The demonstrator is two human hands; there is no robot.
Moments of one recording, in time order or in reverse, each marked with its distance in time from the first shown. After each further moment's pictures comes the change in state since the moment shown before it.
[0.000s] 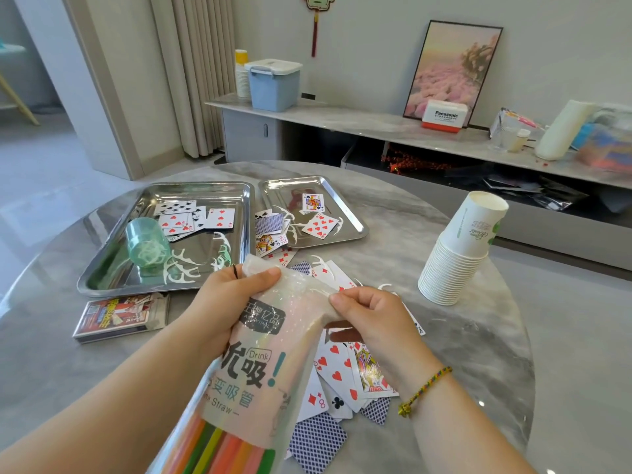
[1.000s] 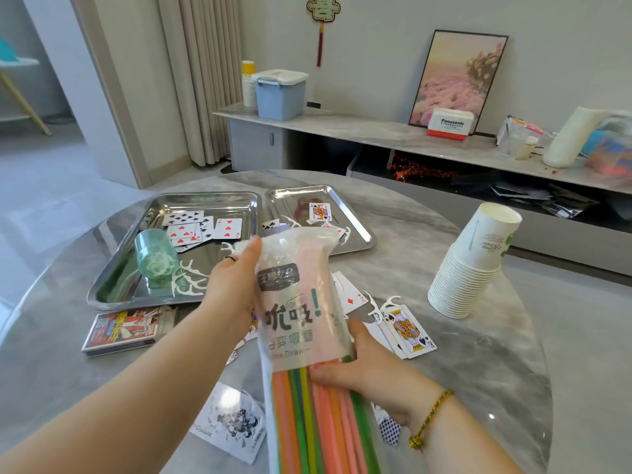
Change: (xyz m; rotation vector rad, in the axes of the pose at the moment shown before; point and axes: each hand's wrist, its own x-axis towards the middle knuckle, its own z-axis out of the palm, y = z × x) left_hand 0.032 0.017 0.008 -0.108 0.260 0.114; right_hand -0.002 0.017 0.002 -0.215 -0.290 0.217
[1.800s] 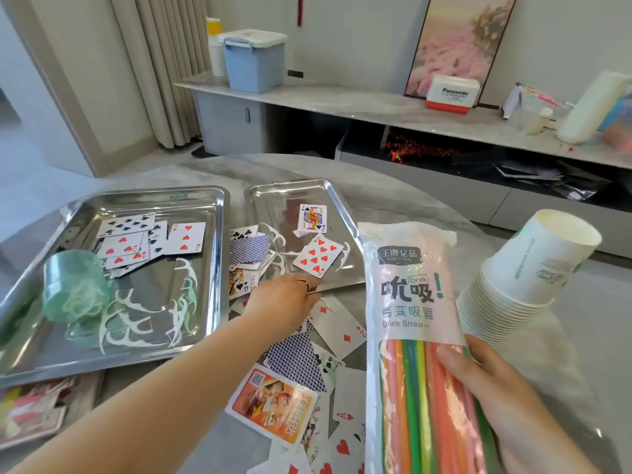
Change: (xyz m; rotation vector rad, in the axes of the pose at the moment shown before) left_hand 0.138 -0.068 0.069 1.638 -0.492 0.635; right_hand 0.033 0.025 -0.099 0.282 0.467 0.027
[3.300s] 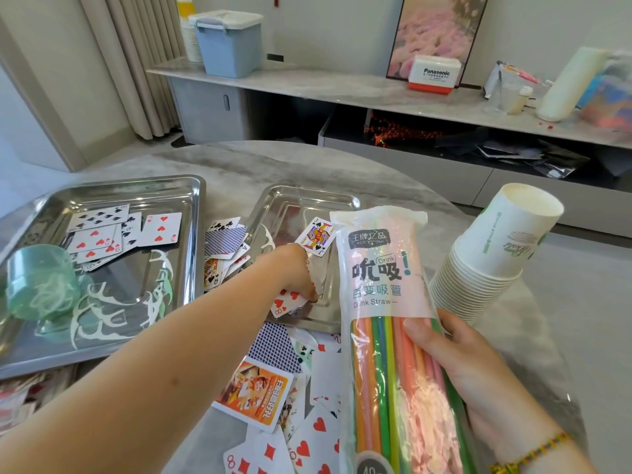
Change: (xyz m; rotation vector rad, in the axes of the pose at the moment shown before) left_hand 0.037 0.032 -0.017 -0.117 -0.354 -0.237; right_hand 0.007 0.010 -0.009 0.033 -0.076 -0.007
